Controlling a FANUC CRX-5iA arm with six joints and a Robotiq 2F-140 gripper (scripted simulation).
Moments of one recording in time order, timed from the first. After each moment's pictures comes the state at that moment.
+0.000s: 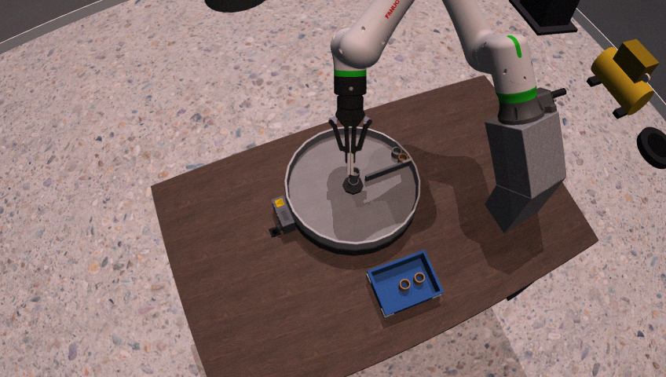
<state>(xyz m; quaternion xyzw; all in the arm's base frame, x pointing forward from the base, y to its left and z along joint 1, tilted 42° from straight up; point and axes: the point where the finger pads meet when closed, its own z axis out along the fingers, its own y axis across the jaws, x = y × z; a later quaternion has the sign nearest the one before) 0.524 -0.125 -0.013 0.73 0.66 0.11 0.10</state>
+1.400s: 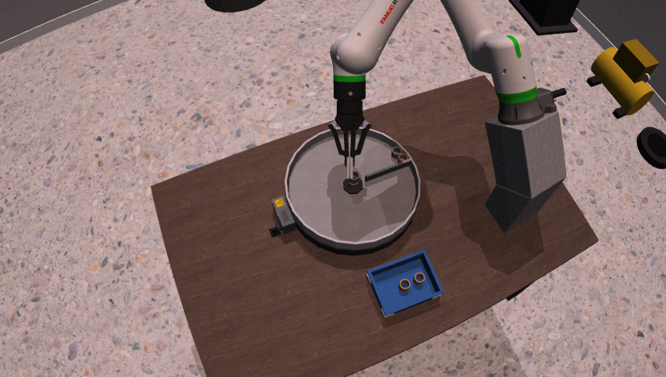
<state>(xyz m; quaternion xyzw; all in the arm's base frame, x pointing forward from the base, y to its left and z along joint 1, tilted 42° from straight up) 0.528 -0.139 -0.028 0.73 0.66 0.11 0.10</state>
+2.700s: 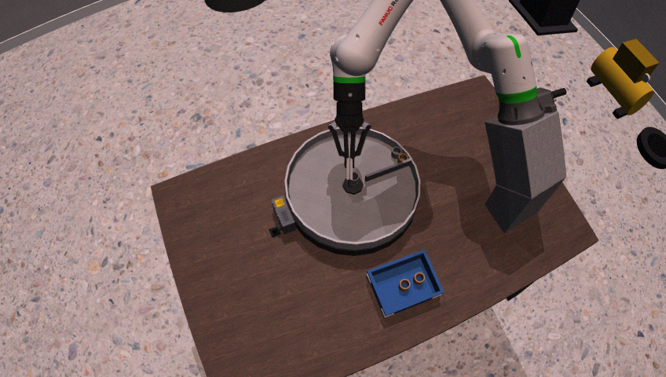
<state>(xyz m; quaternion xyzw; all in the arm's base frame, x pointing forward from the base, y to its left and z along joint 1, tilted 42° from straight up) 0.529 -0.143 -0.032 0.73 0.66 0.11 0.10</state>
